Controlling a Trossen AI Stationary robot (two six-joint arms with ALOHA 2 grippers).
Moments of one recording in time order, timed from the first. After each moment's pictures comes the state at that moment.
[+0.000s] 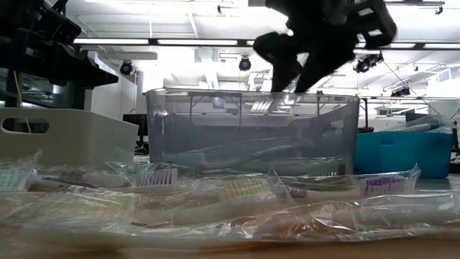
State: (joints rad) left arm 0.27 0.02 0.13 -0.24 0.20 0.16; right arm 0.18 1.65 1.19 -0.56 -0.04 -0.37
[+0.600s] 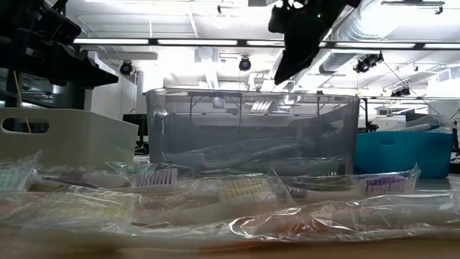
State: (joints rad) left arm 0.27 0.02 0.13 -0.24 0.20 0.16; right arm -0.21 1.46 1.19 -0.64 0.02 -0.04
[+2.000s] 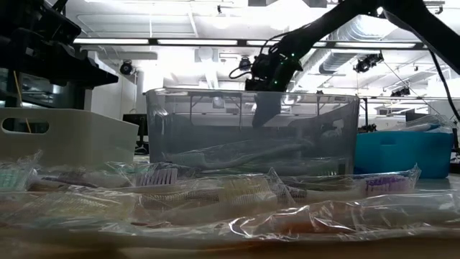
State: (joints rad) left arm 0.27 0.02 0.13 -0.24 0.20 0.16; right arm -0.76 2.10 1.80 -0.84 -0.32 -0.39
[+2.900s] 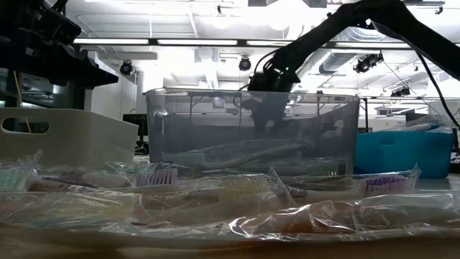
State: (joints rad) left arm 0.27 0.02 0.13 -0.24 0.20 0.16; right arm -0.75 2.20 1.82 -0.95 -0.34 0.40
